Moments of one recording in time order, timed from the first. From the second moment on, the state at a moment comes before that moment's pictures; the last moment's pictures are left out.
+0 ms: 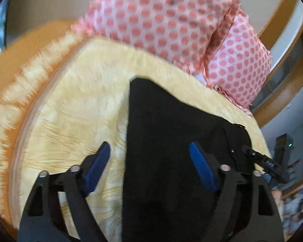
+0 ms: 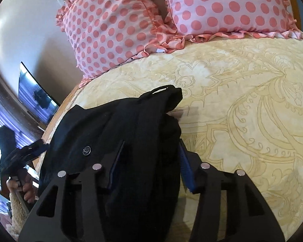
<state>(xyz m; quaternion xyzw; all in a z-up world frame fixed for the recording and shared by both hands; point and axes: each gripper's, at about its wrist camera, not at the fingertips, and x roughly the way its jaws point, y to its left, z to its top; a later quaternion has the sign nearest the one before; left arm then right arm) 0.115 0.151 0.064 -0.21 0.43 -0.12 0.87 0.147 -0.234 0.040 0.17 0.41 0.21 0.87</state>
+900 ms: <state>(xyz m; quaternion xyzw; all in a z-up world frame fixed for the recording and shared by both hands) 0.286 0.098 0.103 -0.16 0.42 -0.09 0.89 0.288 -0.252 0.094 0.15 0.36 0.18 0.90</state>
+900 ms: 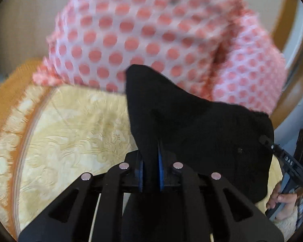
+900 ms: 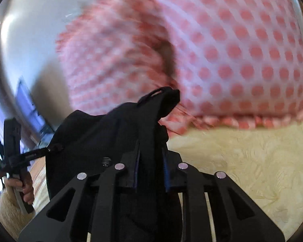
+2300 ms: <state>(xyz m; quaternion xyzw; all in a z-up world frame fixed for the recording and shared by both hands) 0.045 0.046 0.061 -0.01 0.35 -0.03 0.94 0.064 -0.165 0.058 -0.02 0.30 0.08 0.95</state>
